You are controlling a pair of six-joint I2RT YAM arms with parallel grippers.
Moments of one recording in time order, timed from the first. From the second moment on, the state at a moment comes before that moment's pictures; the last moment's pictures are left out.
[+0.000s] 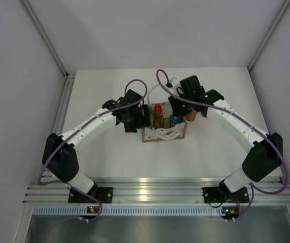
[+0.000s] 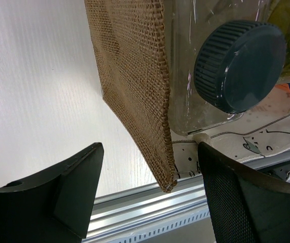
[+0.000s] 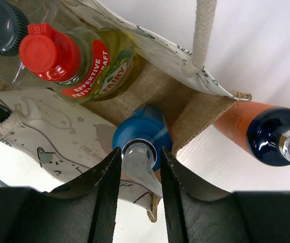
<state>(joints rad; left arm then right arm) -0.63 1.56 1.30 -0.77 0.06 -0.77 0.56 1.54 1.41 -0.73 -0.08 -0.08</state>
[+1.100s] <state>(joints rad) -0.63 1.56 1.30 -0.77 0.06 -0.77 0.56 1.53 1.39 -0.73 -0.05 -0.05</state>
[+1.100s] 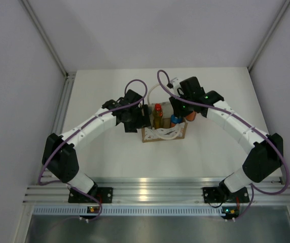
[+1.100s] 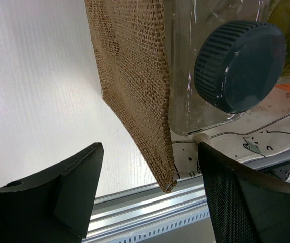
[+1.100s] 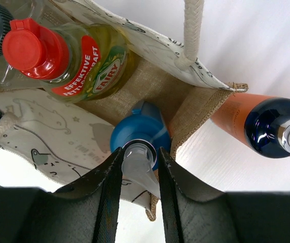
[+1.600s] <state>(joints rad) -0.63 1.56 1.30 -0.77 0.06 -0.77 0.56 1.52 1.39 -0.73 -0.04 -0.02</state>
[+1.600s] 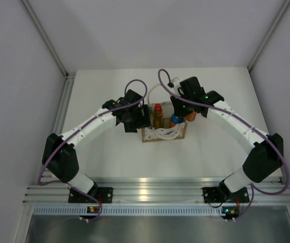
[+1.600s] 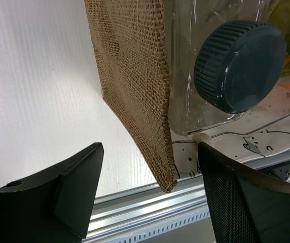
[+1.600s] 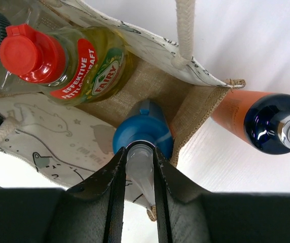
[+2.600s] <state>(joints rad) -0.63 1.56 1.30 -0.77 0.06 -0.78 0.63 1.53 1.63 -0.94 0.18 0.21</state>
